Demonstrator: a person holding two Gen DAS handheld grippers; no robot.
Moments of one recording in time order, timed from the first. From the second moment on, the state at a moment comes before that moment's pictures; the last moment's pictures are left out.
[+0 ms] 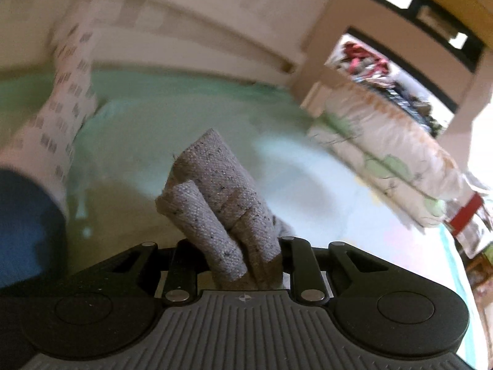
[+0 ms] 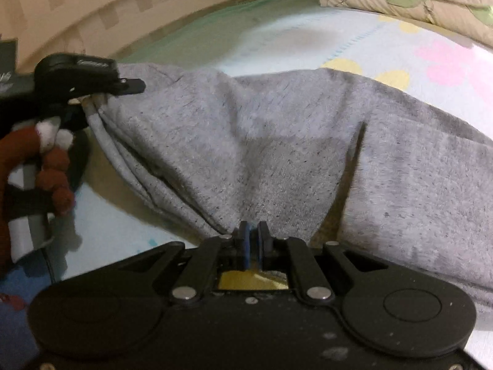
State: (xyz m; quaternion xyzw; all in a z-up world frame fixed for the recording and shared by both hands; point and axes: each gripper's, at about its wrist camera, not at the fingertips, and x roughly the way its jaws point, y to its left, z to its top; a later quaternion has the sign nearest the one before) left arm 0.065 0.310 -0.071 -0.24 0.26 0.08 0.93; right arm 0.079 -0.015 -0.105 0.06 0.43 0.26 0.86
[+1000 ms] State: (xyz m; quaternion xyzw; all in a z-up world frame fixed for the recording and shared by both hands) left arm 0.090 0.049 -0.056 -0.10 0.34 -0.29 0.89; right arm 0.075 -0.263 -0.144 0.19 0.42 0.05 0.89
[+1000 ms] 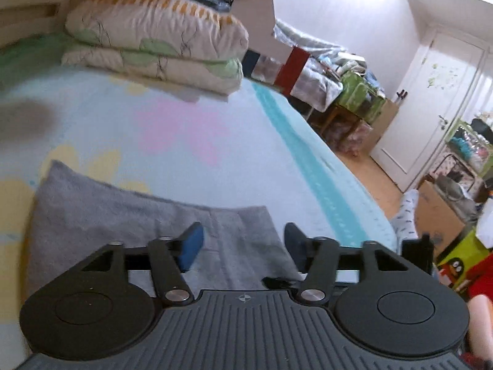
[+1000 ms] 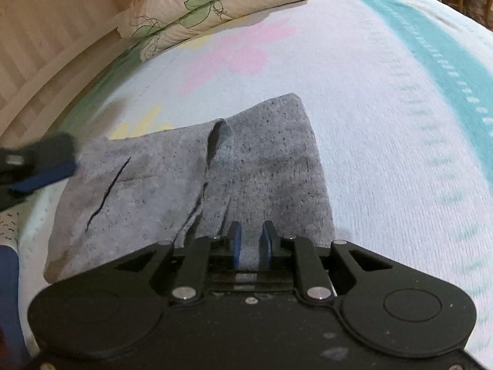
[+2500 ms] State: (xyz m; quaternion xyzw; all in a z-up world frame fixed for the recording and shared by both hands) left arm 0.095 0.129 -0.105 -0.07 0.40 -0.10 0.91; right arm 0.082 -0.227 -0.090 0.11 0.37 0.11 0.92
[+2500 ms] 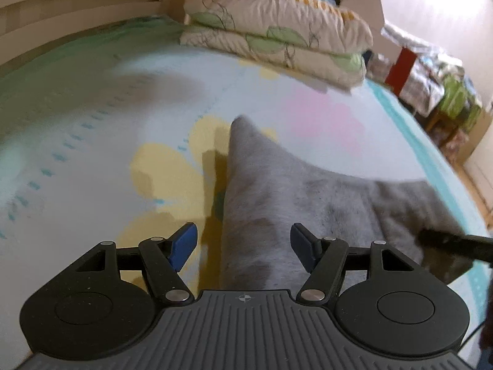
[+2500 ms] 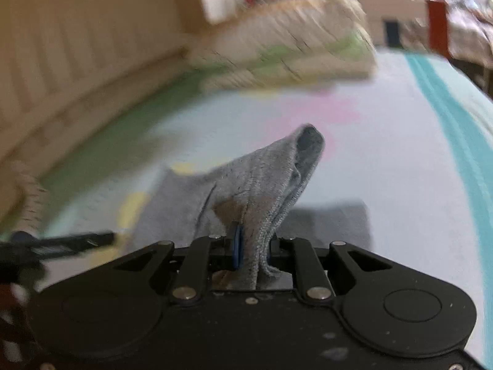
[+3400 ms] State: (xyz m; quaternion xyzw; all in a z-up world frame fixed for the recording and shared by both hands) left arm 0.177 0.083 -0.109 0.04 0.42 -0.09 0.90; right arm 0.106 -0.197 -0.112 0.00 0.34 0.05 0.94
